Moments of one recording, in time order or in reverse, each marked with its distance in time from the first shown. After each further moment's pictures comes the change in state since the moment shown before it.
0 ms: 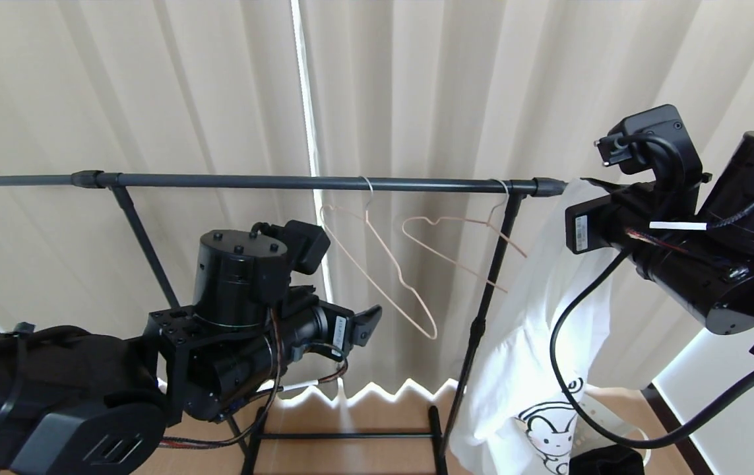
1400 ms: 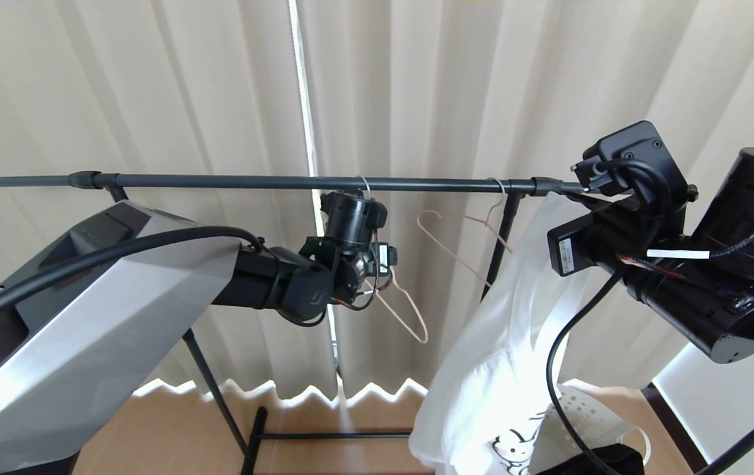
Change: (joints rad) left arm 0.097 0.536 -0.798 0.302 0.207 -0.165; right arm 0.103 -0.014 0.044 -0.003 0.017 -0.061
